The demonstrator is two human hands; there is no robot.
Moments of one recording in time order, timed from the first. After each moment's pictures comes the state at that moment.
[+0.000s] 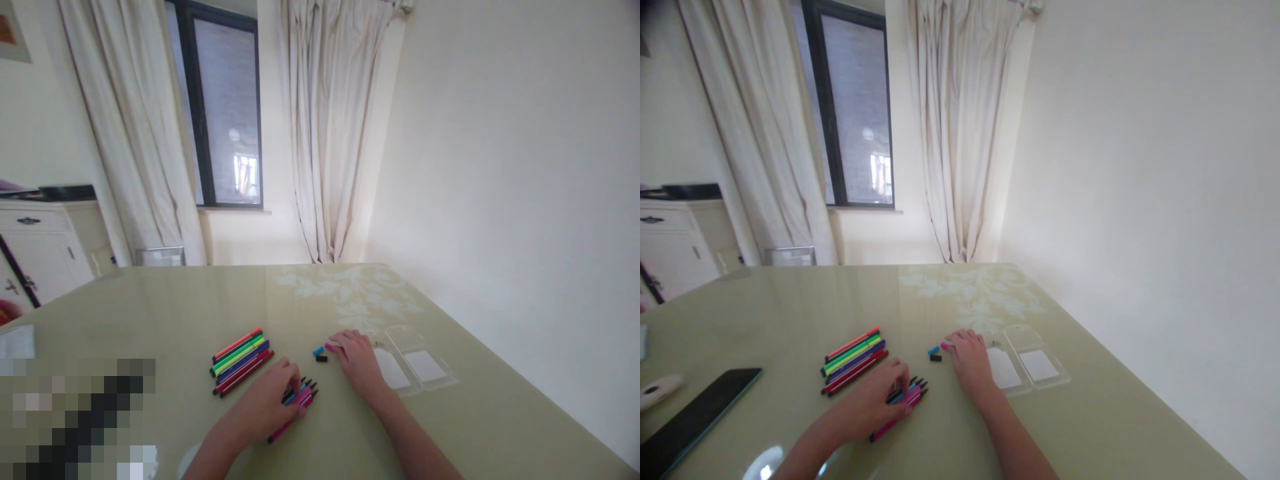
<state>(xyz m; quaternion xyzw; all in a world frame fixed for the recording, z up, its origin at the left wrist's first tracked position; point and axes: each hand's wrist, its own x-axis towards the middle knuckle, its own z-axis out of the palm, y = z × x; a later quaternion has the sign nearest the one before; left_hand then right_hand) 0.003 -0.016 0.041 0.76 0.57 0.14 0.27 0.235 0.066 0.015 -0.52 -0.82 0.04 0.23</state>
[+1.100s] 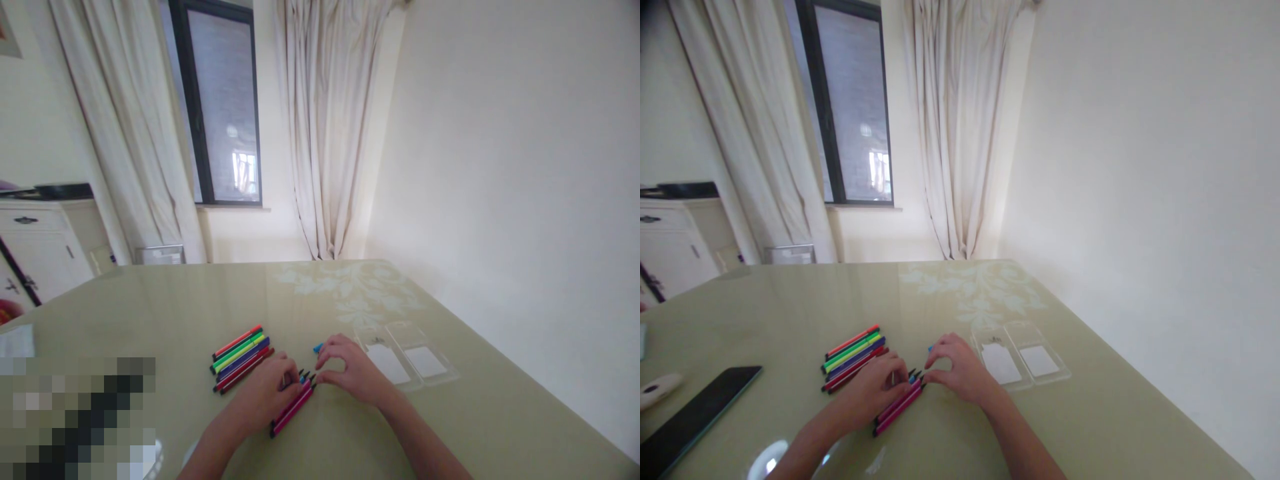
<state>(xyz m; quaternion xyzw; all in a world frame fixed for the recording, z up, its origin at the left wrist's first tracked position) -0.003 -0.008 0.032 0.76 0.56 0.21 0.23 0.230 0.045 0.037 -0.34 -0.85 0.26 0.30</state>
